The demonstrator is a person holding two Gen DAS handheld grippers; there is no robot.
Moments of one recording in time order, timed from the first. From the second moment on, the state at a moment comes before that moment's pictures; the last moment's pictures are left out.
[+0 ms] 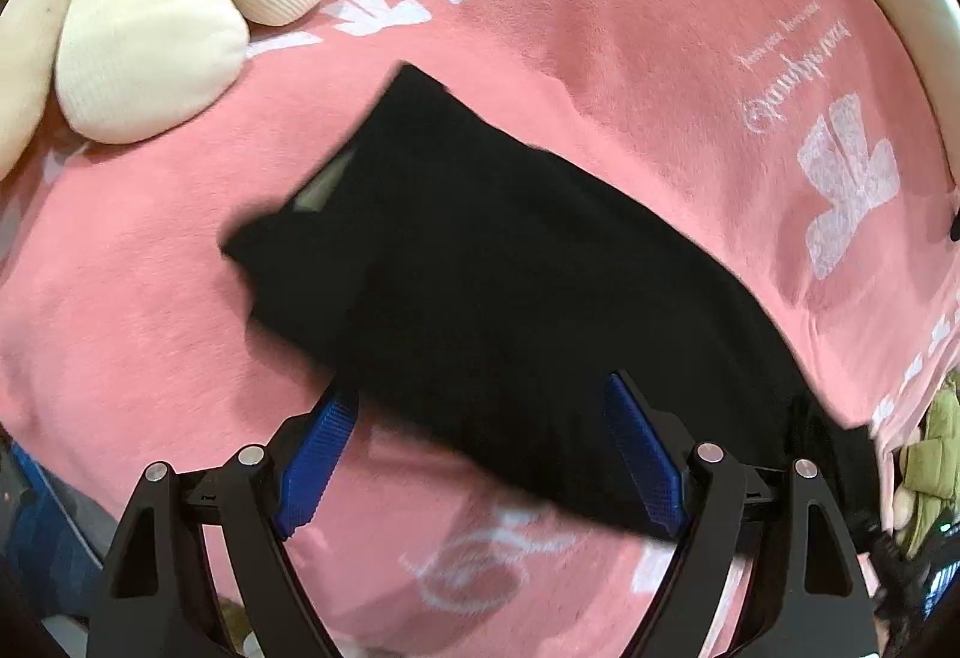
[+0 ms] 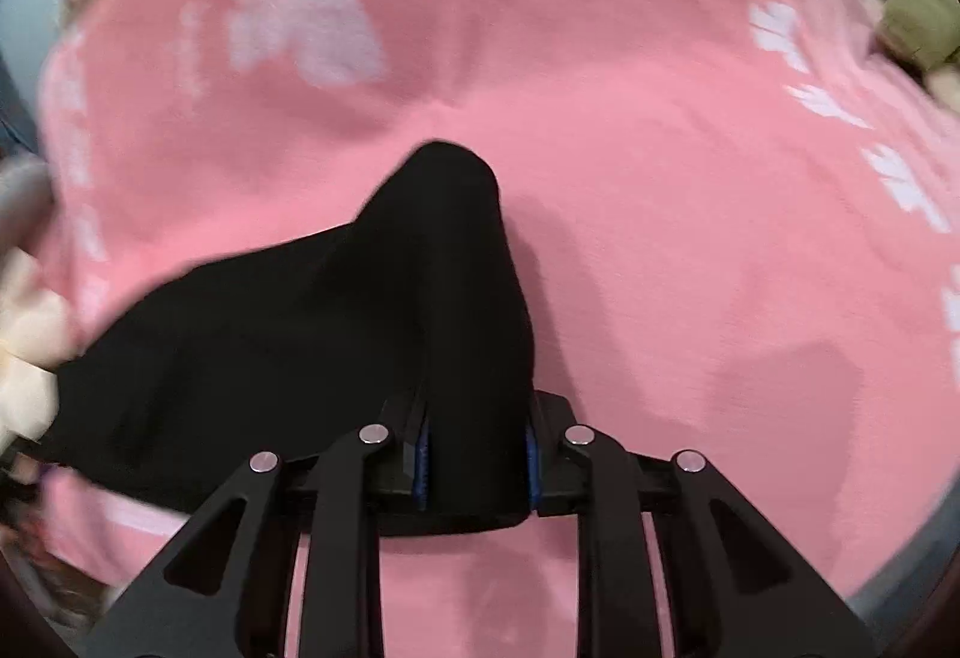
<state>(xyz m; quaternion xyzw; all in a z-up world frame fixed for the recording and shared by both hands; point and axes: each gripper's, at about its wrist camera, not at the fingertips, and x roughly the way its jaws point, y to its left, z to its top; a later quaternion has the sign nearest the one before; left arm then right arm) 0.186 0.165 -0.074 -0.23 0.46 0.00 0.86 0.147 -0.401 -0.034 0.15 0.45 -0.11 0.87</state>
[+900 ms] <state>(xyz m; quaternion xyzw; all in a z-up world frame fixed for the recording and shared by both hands) 0.191 0.212 -0.100 -0.30 0.44 0.05 0.84 0.133 -0.309 -0.014 0.16 0.42 -0.02 0.89</state>
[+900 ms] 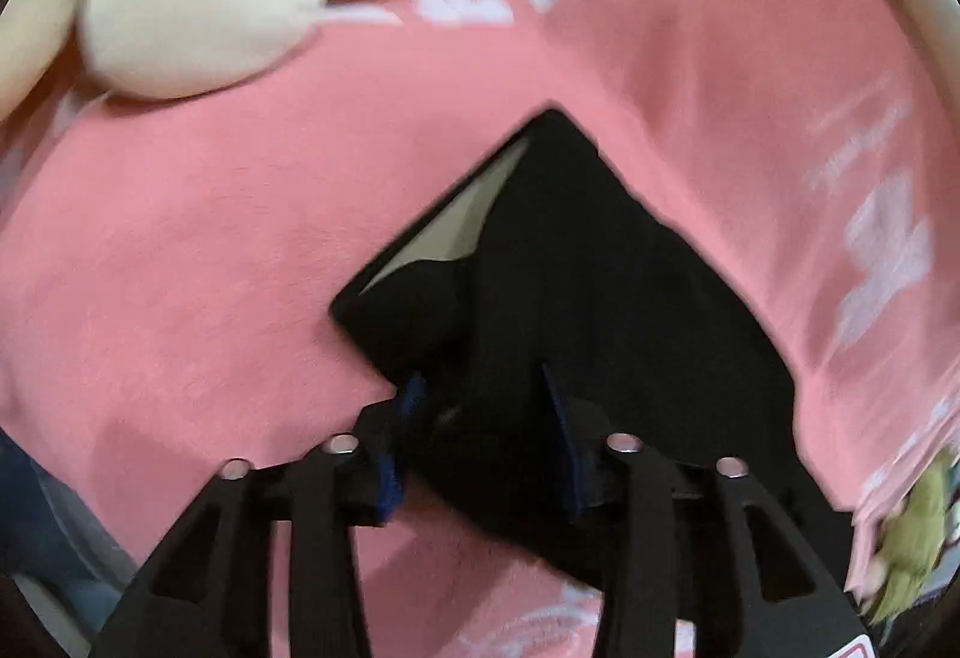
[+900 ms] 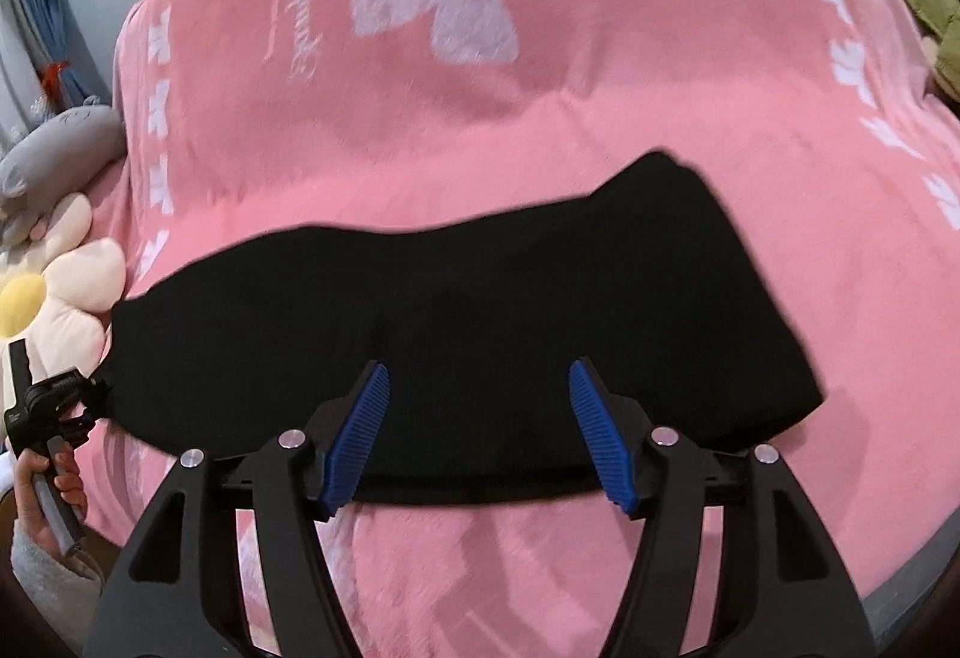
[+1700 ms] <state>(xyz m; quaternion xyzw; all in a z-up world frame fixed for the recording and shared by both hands) 0.167 -0.138 -0.035 -0.04 0.45 -0.27 0.85 0.108 -0.369 -0.022 0.19 0.44 -0.04 0.88</state>
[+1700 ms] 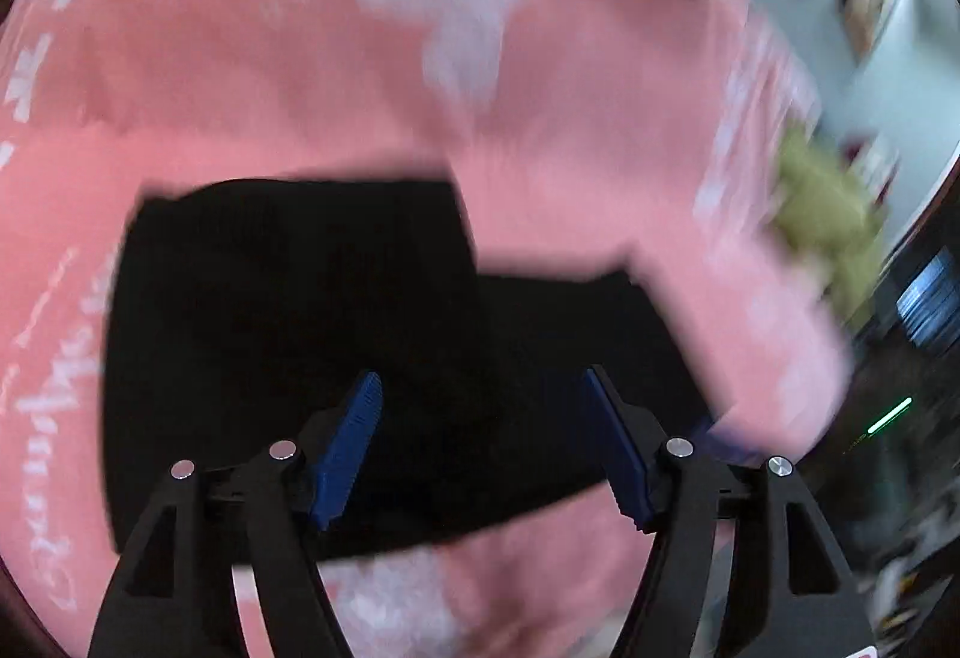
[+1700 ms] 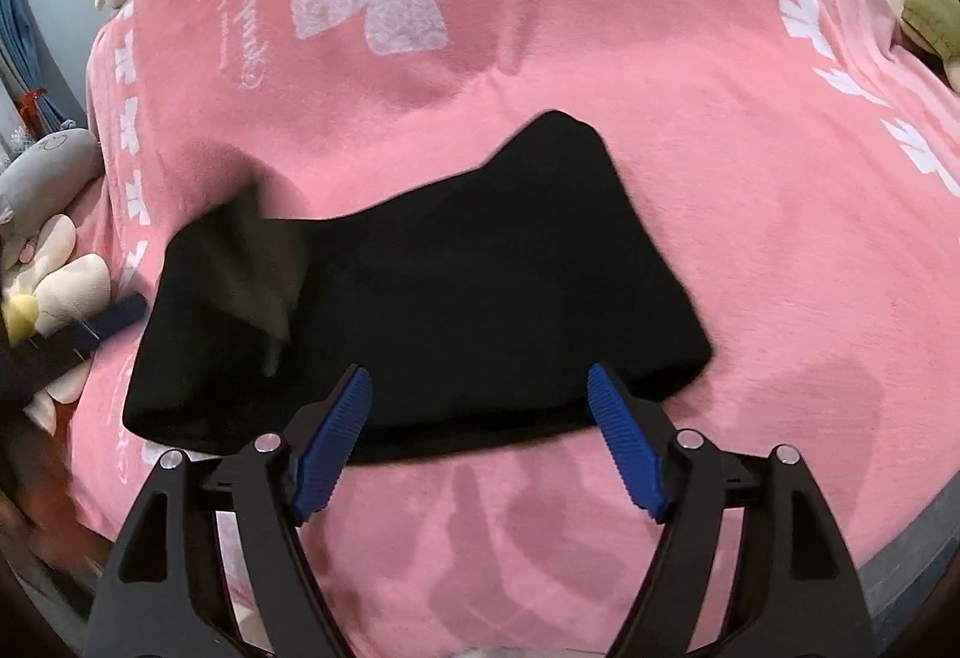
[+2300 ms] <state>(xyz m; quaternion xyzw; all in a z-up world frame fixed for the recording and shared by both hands) 0.110 -0.042 -0.047 -0.03 0.46 -0.14 0.88 0.230 -0.255 -0.070 0.20 0.49 0.17 0.83</state>
